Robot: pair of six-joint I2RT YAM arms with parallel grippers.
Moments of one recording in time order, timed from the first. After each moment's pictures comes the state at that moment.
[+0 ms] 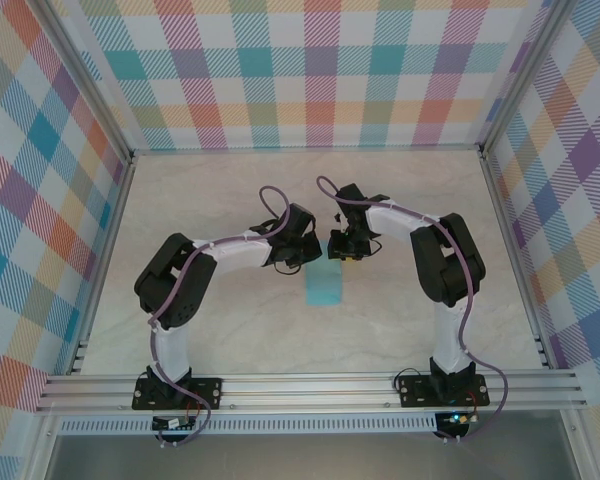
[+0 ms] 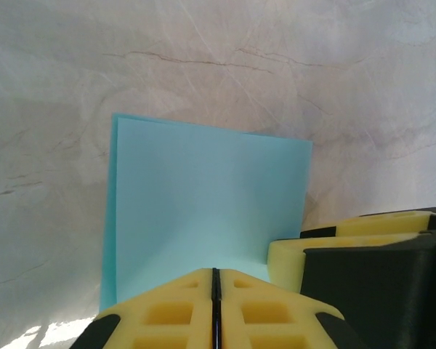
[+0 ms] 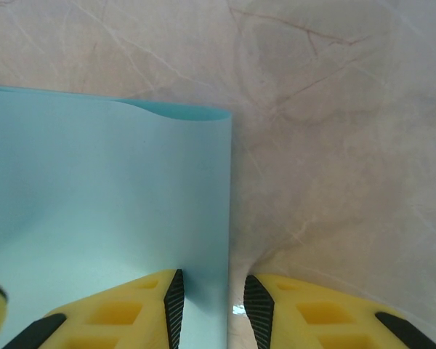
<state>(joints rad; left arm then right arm) -0.68 1.93 1.21 -0.19 0.13 -0.94 0.48 2.04 1.39 -0.74 -0.24 0.42</state>
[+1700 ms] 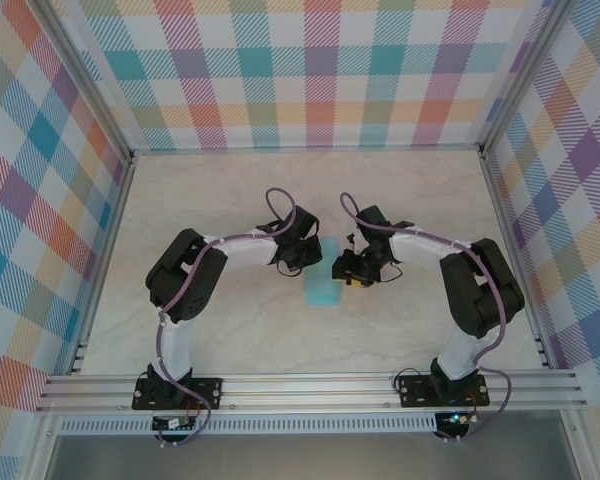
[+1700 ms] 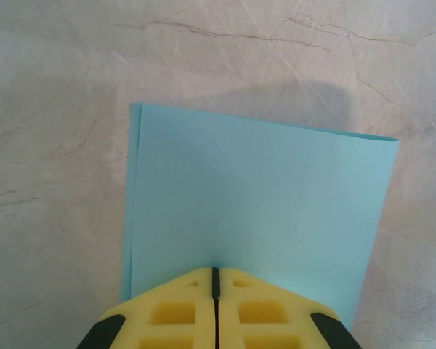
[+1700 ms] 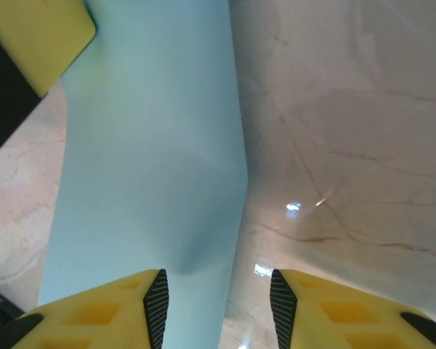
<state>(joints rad) -0.68 2.01 1.25 -0.24 0.13 -0.91 0.47 1.73 0.99 -0.57 -0.49 0.55</state>
